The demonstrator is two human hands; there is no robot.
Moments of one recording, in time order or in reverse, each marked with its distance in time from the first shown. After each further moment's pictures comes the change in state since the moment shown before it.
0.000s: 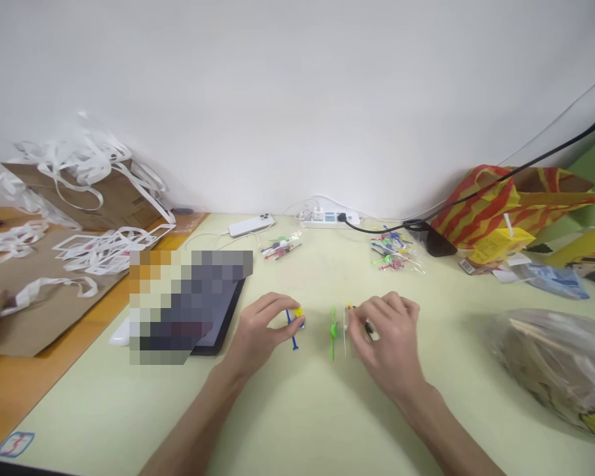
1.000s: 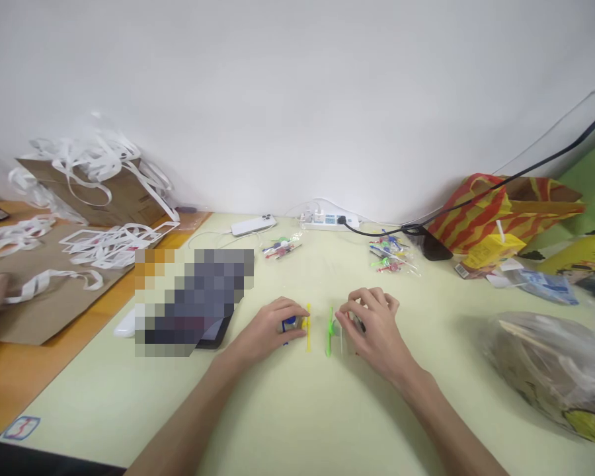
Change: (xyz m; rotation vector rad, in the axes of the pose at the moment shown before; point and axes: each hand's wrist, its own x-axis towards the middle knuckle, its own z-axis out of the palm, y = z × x) left_hand -0.009 -0.020 0.009 -0.098 -0.412 -0.115; right_hand 0.000 0.022 0.006 -0.019 -0.326 0.004
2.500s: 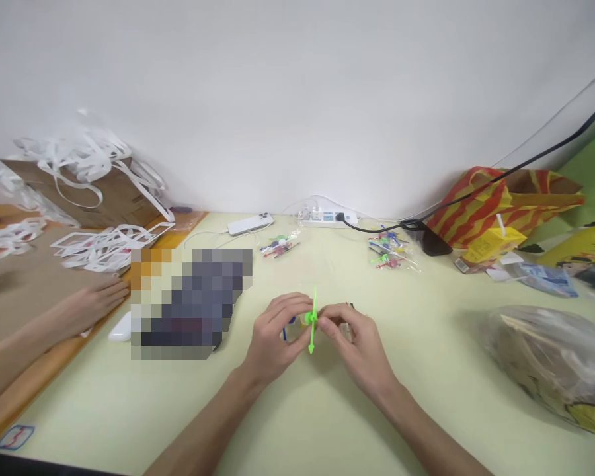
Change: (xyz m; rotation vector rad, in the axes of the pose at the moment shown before) left_hand 0.006 0.042 0.015 -0.039 0.482 0.192; right_hand -0.001 -0.040 0.014 0.797 0.002 0.224
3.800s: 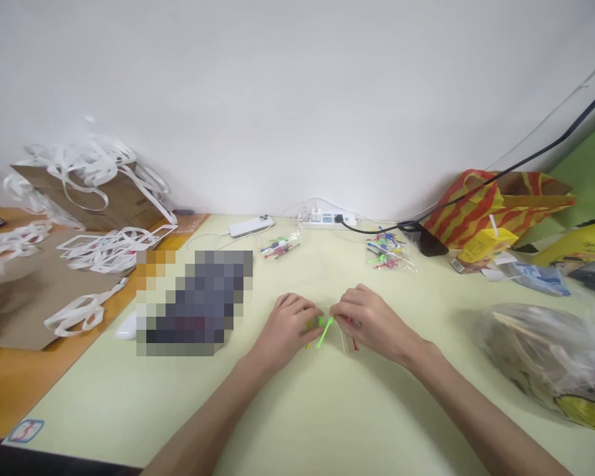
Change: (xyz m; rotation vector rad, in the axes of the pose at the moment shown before) left_hand 0.002 -0.013 0.012 0.290 -0.425 -0.079; right_hand 0.032 0.009 -0.055 -0.744 -0.367 -0.545
